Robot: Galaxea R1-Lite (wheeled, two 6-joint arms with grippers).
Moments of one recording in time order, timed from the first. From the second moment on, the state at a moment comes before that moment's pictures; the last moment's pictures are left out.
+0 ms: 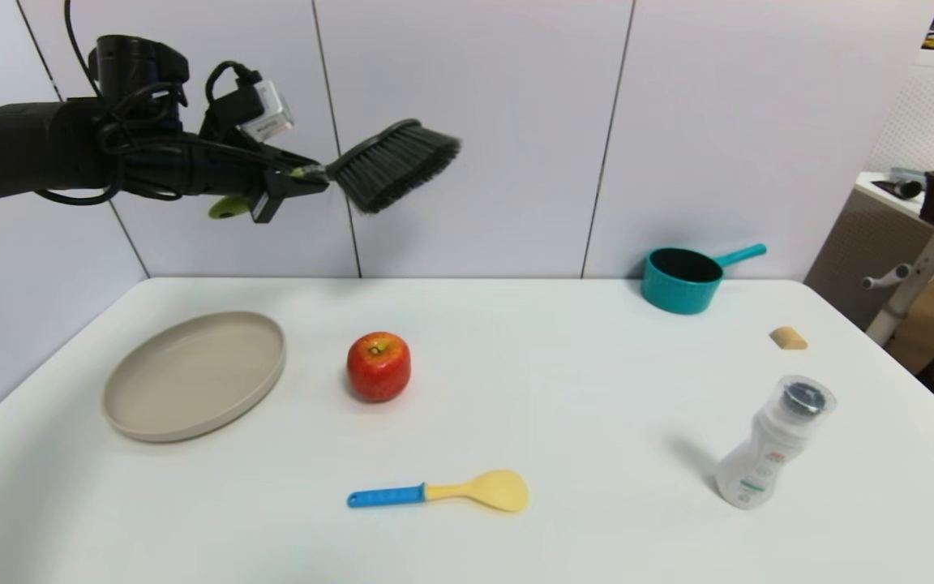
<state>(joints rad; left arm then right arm) -0.05 2.07 -1.96 0.26 -0.66 1.00 0.00 0.00 0.00 0.01 0.03 -0.06</state>
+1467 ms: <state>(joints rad) 0.29 2.40 -1.97 0.17 -0.88 1.27 0.00 0.00 0.00 0.01 0.03 -0.07</state>
